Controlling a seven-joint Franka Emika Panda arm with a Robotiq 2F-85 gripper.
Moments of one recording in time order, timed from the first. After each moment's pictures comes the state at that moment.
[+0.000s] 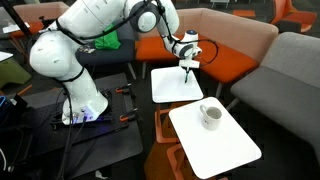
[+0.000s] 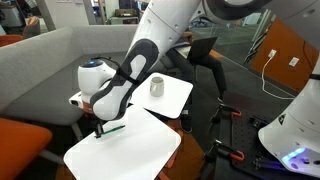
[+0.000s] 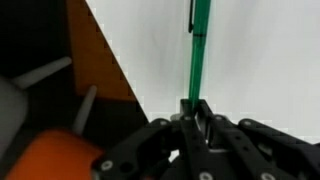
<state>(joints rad) 0.03 1.07 0.25 -1.54 -0.24 2.72 -0.62</state>
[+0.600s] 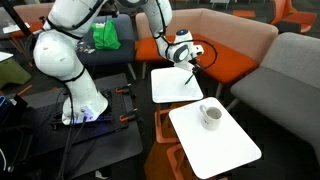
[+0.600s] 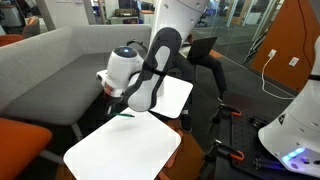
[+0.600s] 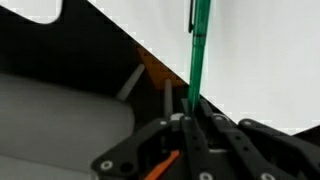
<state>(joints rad) 0.17 0.83 -0.04 -1.93 -0.22 3.17 -0.13</state>
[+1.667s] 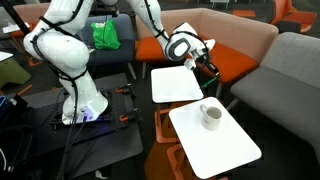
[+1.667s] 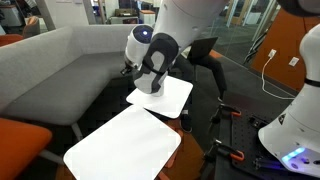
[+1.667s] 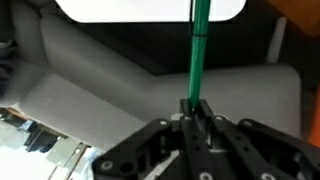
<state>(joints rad) 0.79 0.90 -0.83 -2.11 0.30 3.28 0.19</state>
